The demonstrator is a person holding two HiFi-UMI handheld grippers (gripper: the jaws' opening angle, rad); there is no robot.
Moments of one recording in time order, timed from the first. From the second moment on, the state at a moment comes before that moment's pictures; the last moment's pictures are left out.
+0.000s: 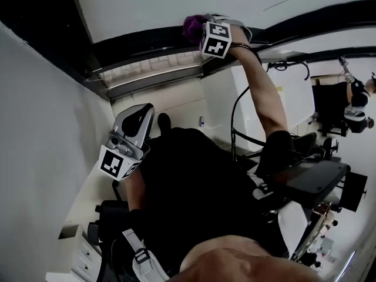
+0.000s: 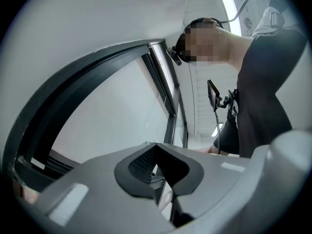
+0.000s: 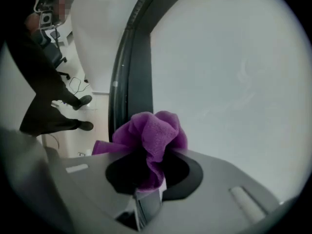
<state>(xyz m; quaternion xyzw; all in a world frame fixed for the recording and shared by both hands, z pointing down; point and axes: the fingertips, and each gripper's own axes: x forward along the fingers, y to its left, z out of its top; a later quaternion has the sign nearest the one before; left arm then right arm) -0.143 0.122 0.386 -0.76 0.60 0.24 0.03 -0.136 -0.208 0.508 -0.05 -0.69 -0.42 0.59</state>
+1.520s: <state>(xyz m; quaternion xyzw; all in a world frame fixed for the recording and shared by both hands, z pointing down) -0.041 0.027 0.376 -0.81 0.57 0.08 -0.03 -0.055 -0.237 0.493 0.04 -0.92 -0.30 0.24</state>
